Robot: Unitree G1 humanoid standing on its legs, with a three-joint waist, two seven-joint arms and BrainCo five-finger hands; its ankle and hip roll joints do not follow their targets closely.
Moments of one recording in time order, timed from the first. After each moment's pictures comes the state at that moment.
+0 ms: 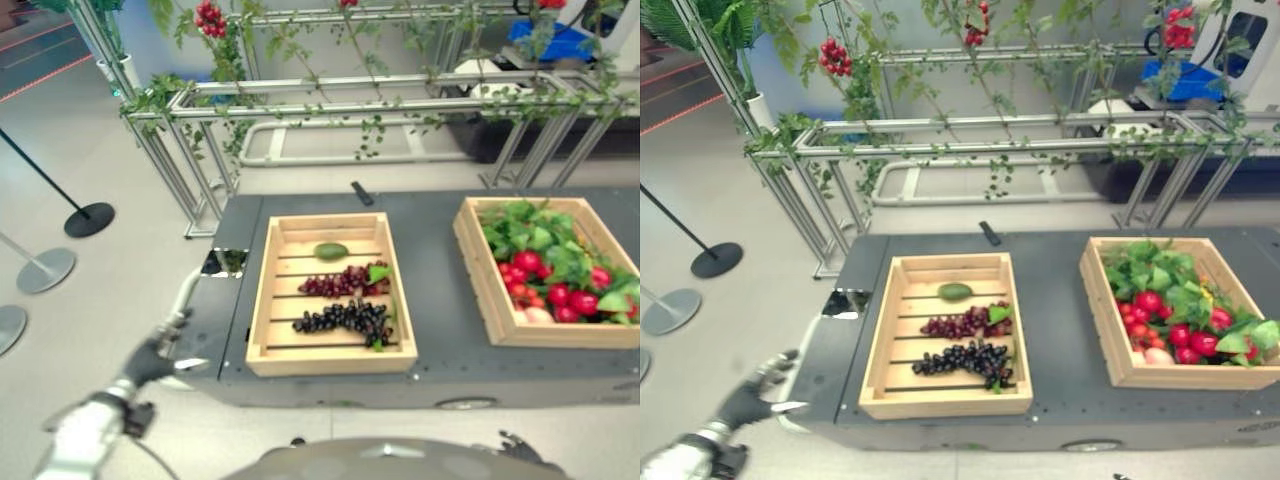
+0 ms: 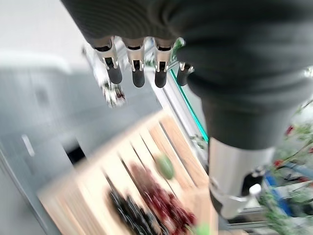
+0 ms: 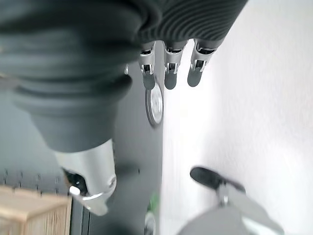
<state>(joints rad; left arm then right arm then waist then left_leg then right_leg) 0.48 0.79 0.17 0.08 -0.19 -0.16 -0.24 0.12 -0.36 0.11 1.23 0.20 -0.11 0.07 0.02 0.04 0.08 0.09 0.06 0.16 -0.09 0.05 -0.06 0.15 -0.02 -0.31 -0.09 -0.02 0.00</state>
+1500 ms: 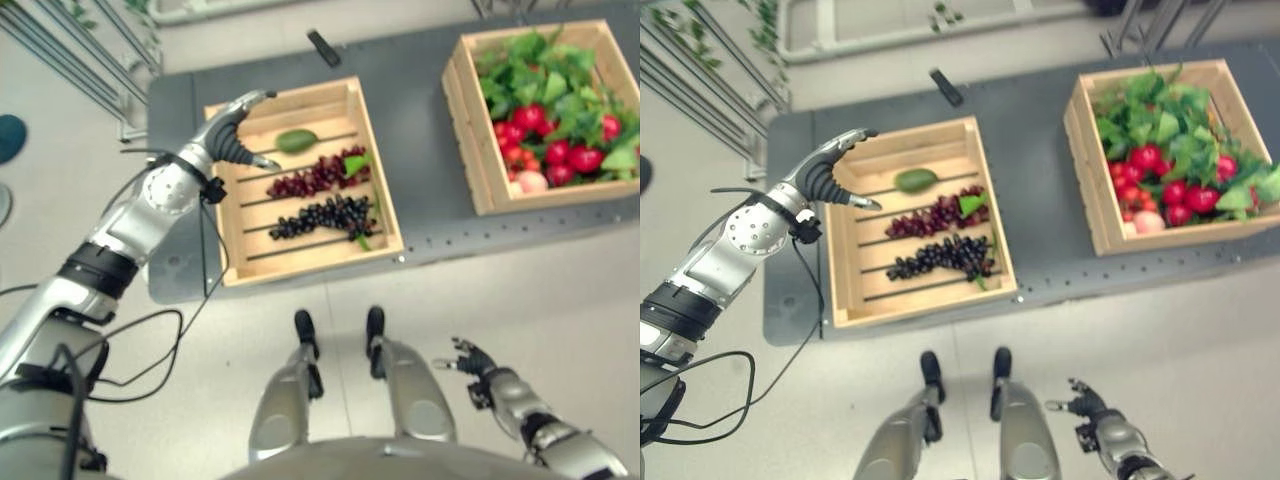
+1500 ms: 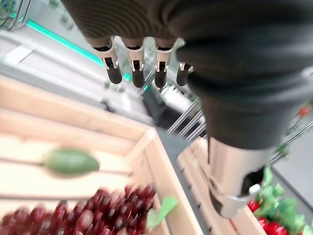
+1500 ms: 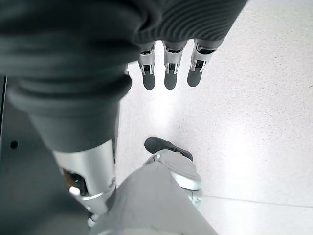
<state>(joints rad) -0.80 0.89 -0.57 0.43 -0.04 -0.20 0.04 -0.18 -0.40 0.29 1.10 0.21 -0.12 0.04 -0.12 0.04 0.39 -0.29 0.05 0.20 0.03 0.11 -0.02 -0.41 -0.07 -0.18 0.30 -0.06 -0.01</state>
